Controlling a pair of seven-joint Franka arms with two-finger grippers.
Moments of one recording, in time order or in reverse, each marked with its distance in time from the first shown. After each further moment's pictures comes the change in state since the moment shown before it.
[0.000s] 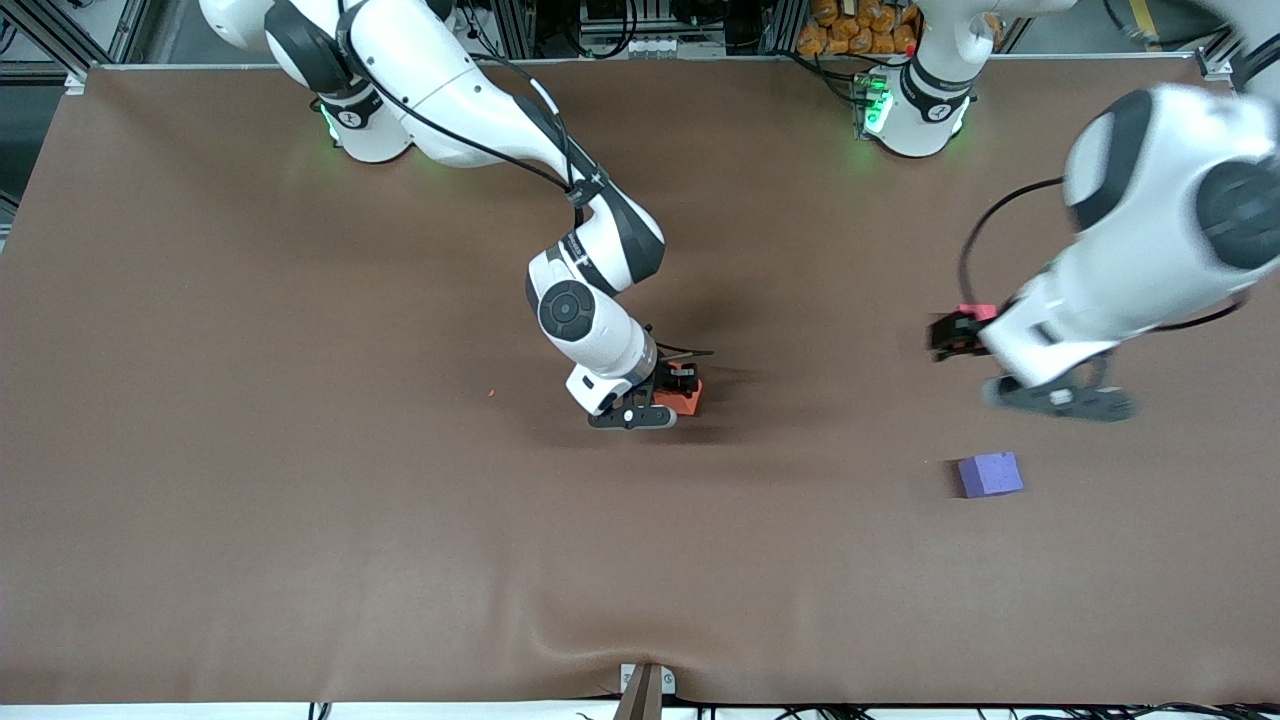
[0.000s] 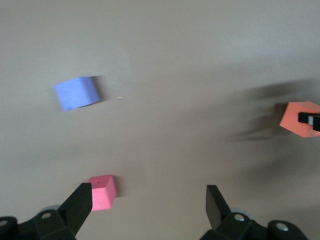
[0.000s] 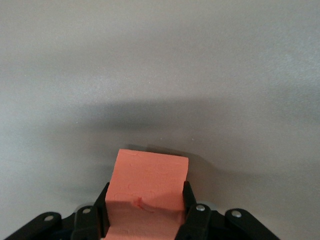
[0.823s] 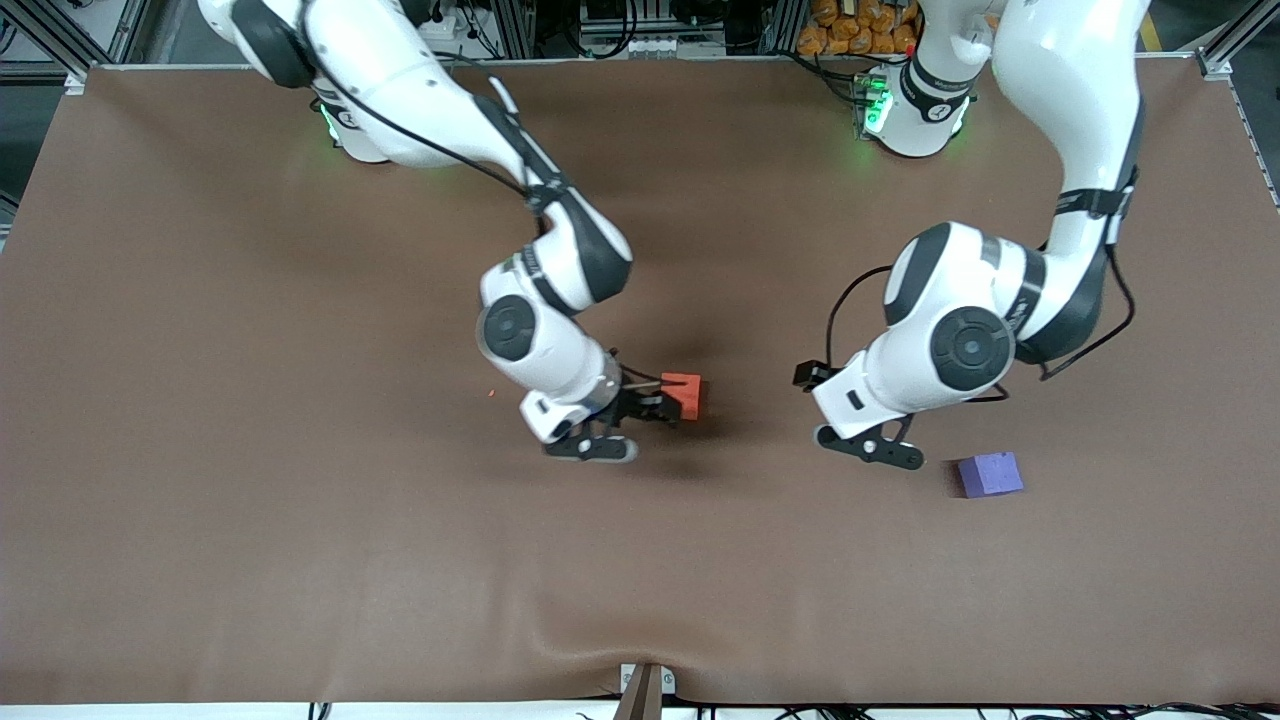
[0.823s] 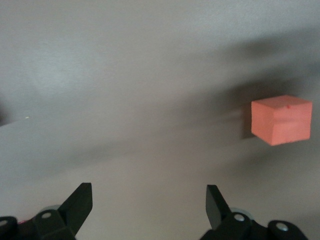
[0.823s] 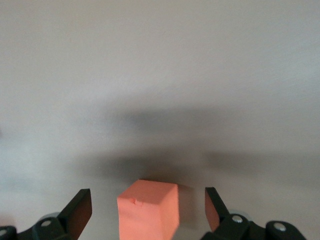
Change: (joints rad) left arm -0.122 0.223 -0.005 0.001 -0.059 0.173 -0.055; right arm -0.122 -0.095 -0.022 0.055 0.015 -0.132 0.005
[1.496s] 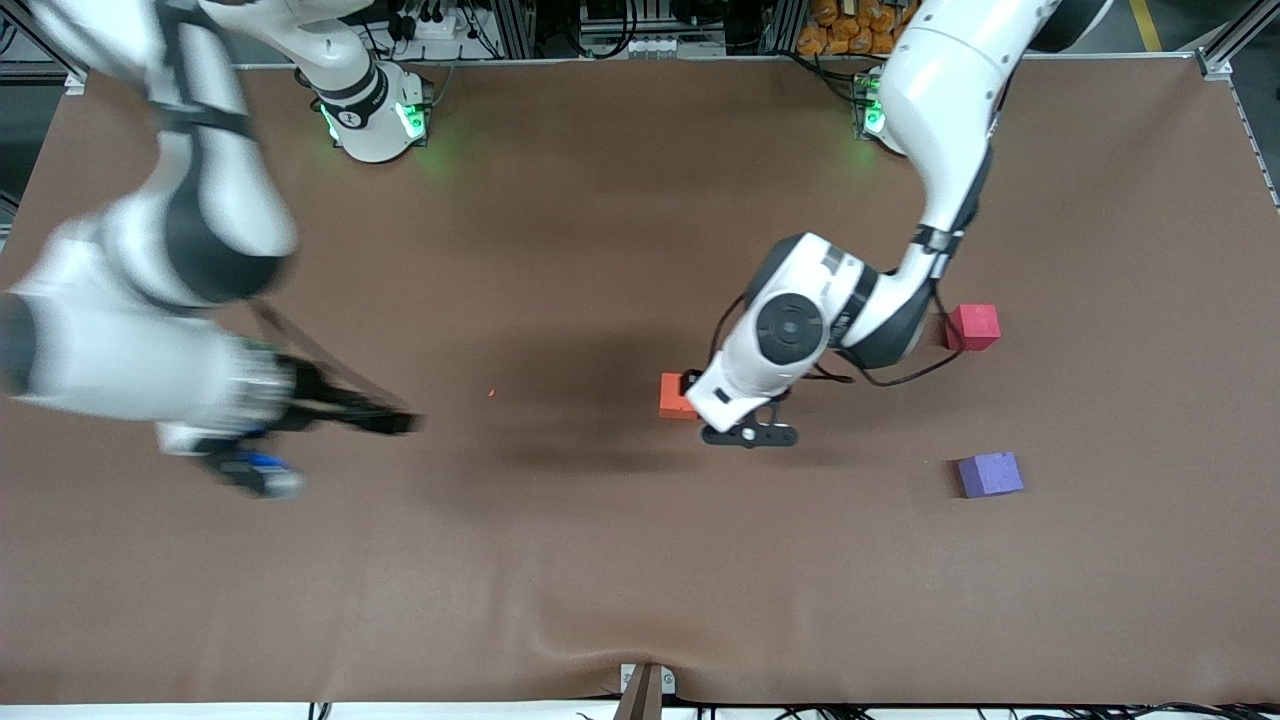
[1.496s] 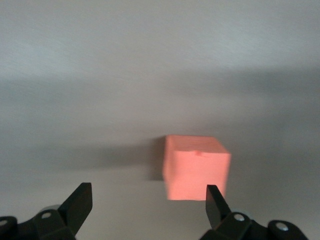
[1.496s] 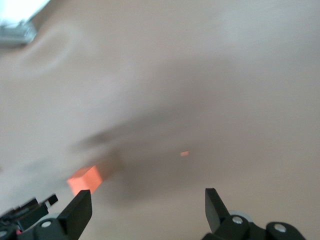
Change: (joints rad) left arm -0.228 0.174 -0.002 0.067 0.000 0.224 -0.446; right arm -0.505 -0.350 -0.019 -0.003 -0.094 -0.648 -0.023
